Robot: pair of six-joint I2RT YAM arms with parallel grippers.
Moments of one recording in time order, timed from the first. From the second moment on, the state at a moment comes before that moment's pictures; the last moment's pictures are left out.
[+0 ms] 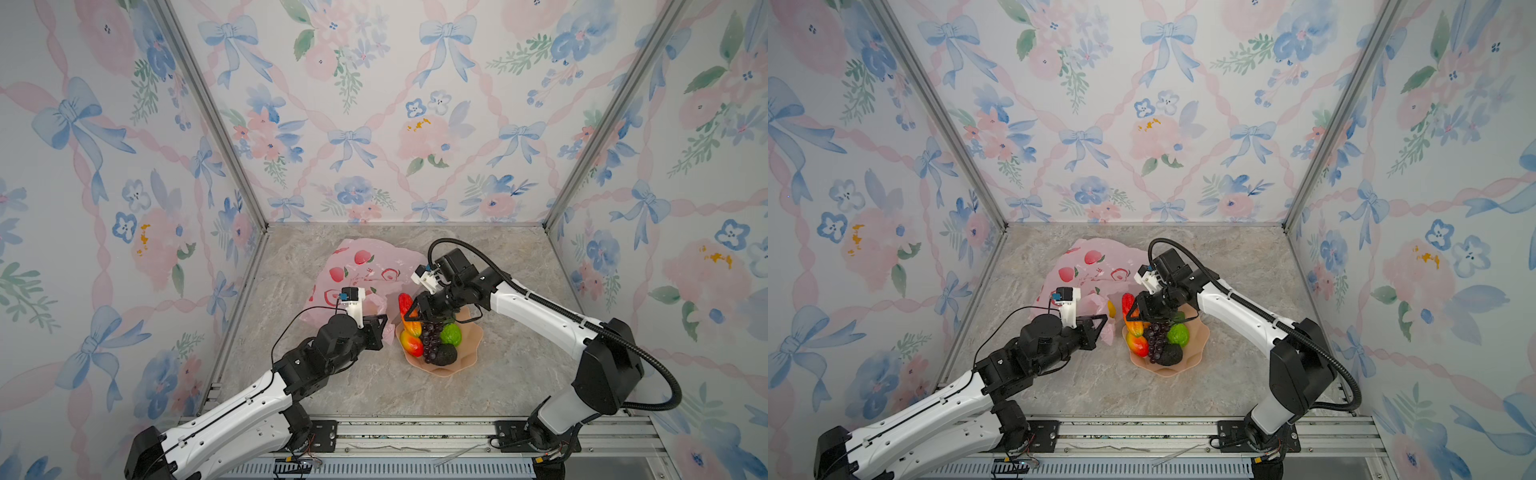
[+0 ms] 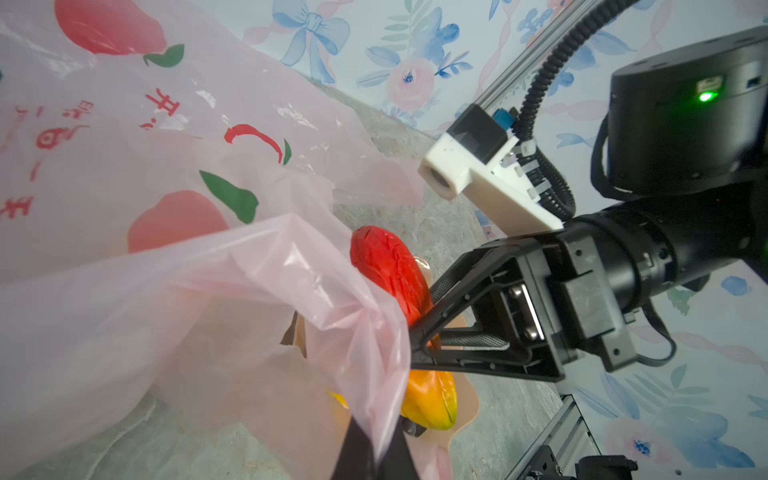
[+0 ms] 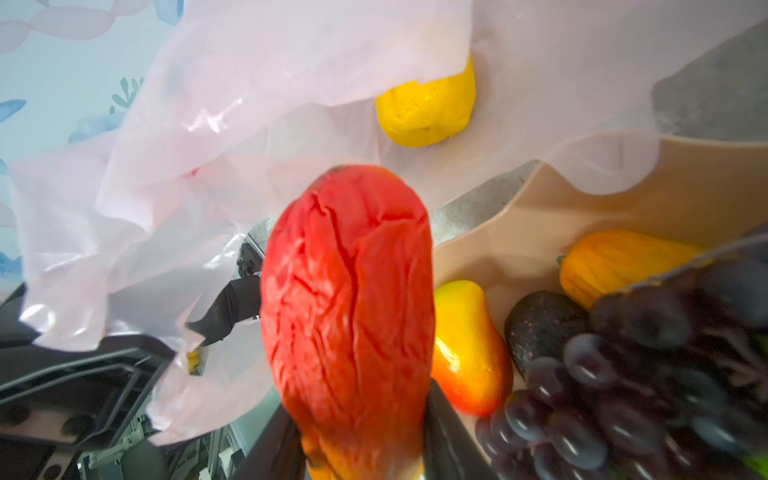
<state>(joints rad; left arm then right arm) -0.85 0.79 0.58 -0.15 -0.16 -0.76 0.68 1.63 1.31 -0.72 -0.61 0.46</state>
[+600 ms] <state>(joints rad) -0.85 0.77 0.58 -0.15 -0.13 -0.75 0.69 1.76 1.37 -0.74 -0.62 0.45</state>
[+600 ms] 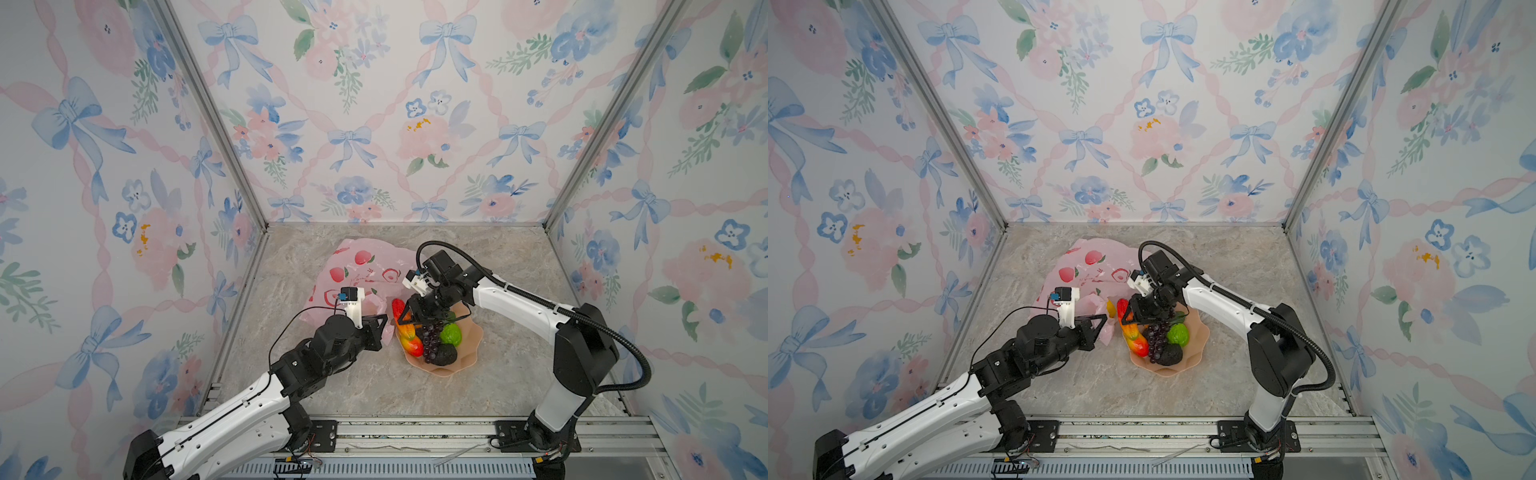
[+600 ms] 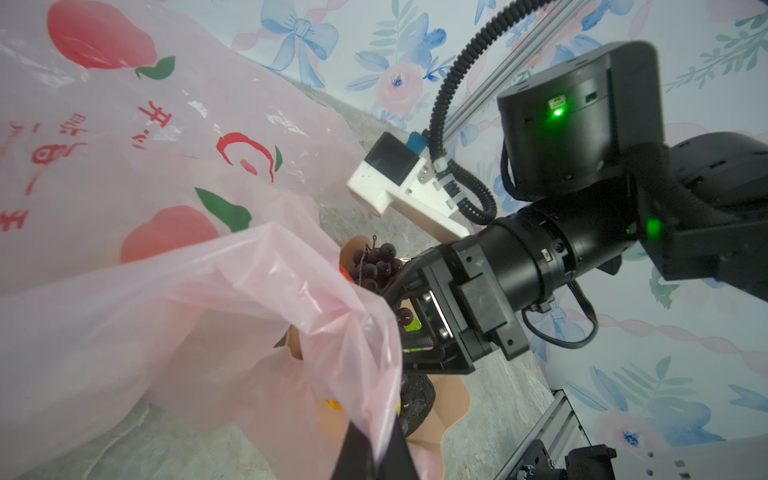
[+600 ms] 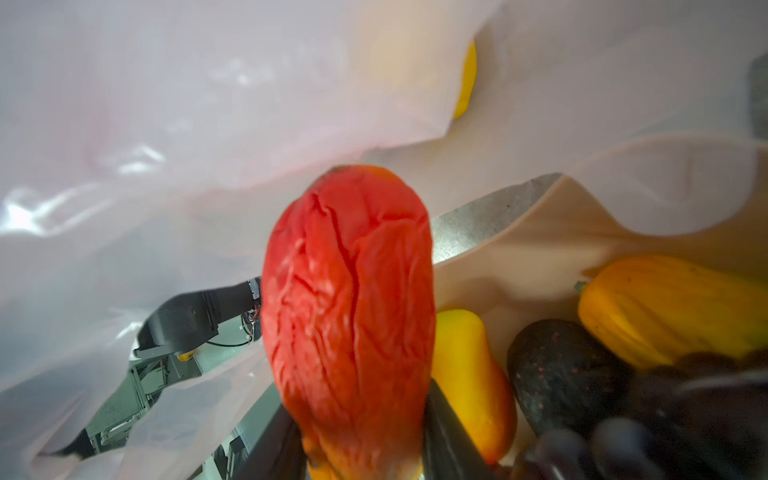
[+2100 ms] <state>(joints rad) -0.85 0.76 0.49 -0.03 -0.07 -0.73 0.79 2.09 1.40 0.18 -0.41 1.06</state>
